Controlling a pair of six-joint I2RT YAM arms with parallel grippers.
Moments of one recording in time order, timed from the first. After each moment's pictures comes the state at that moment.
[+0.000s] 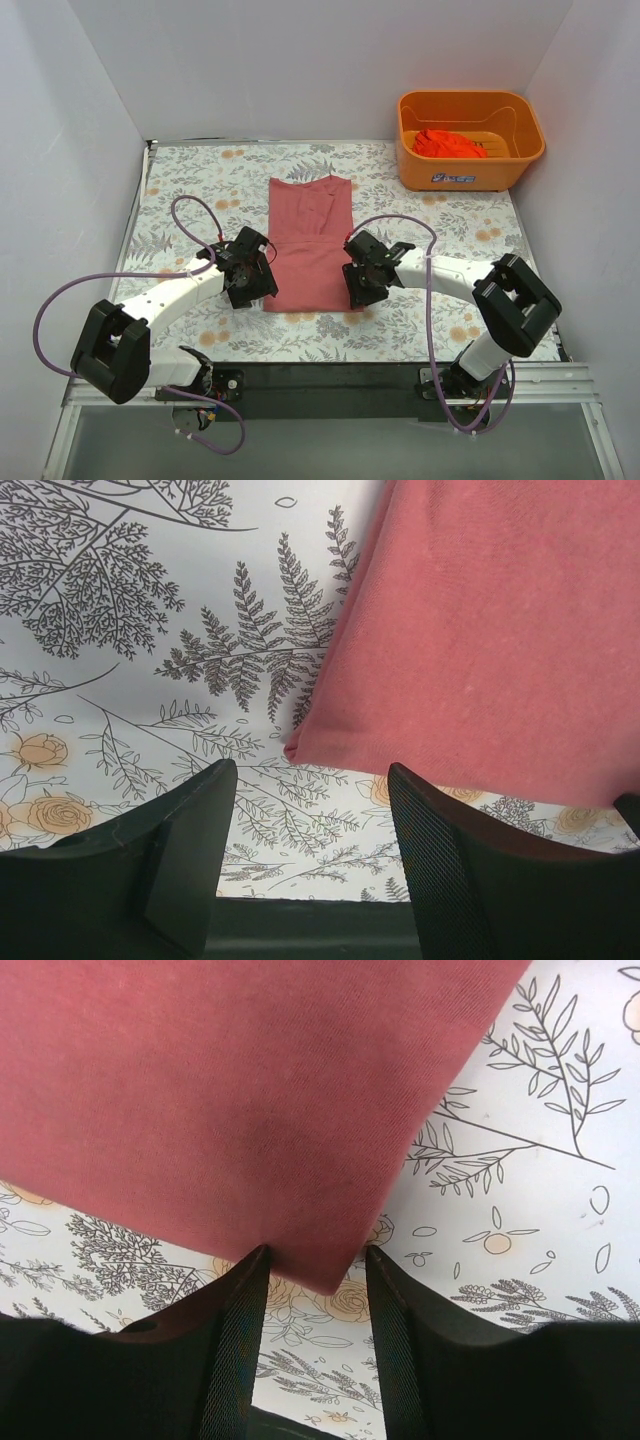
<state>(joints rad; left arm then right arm) -0.55 1.29 0.77 -0.73 -0.10 -0.90 0.83 1.57 0.88 -0.52 -0.04 0.52</state>
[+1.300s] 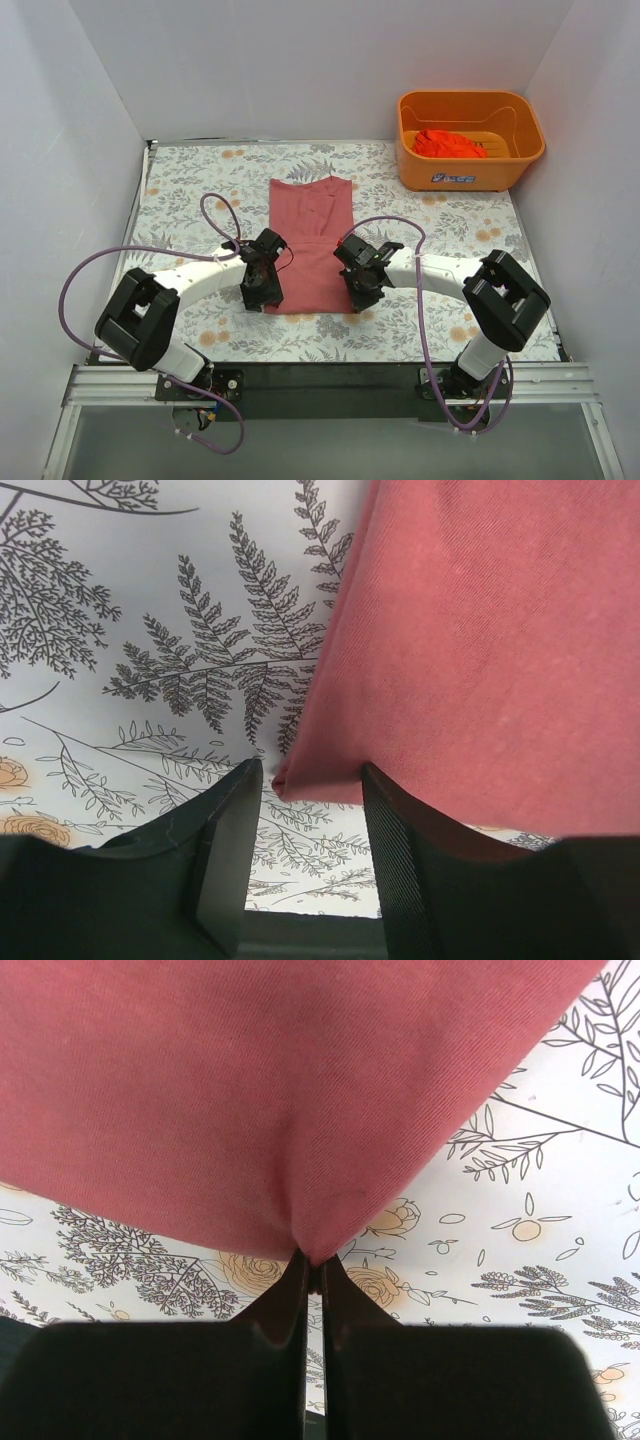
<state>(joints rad) -0.61 1.48 0.82 -0.73 -0.11 -0.88 0.89 1.64 0.95 -0.61 0.00 0.52</state>
